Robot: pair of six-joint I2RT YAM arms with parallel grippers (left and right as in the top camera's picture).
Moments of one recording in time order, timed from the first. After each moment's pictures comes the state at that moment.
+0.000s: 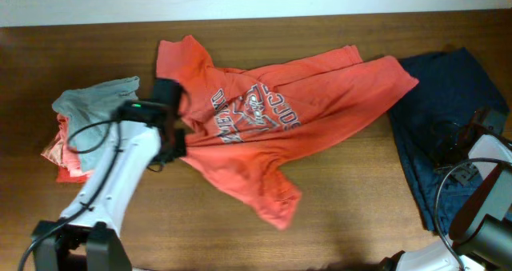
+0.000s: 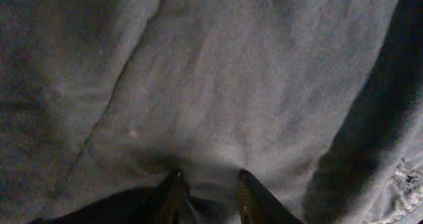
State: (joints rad) left arm -0.14 1.60 1.23 -1.10 -0.22 -0.35; right arm -0.61 1.79 0.99 -0.57 0.09 0.28
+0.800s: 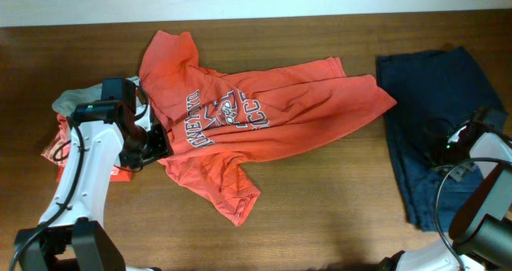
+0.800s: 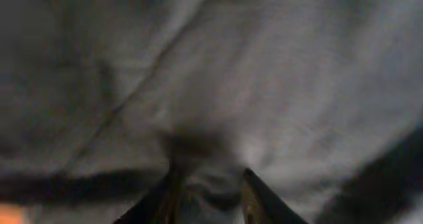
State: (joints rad) left arm 0.06 1.60 1.23 -1.10 0.18 -0.18; right arm -0.60 1.79 1.02 -0.64 -0.15 0.19
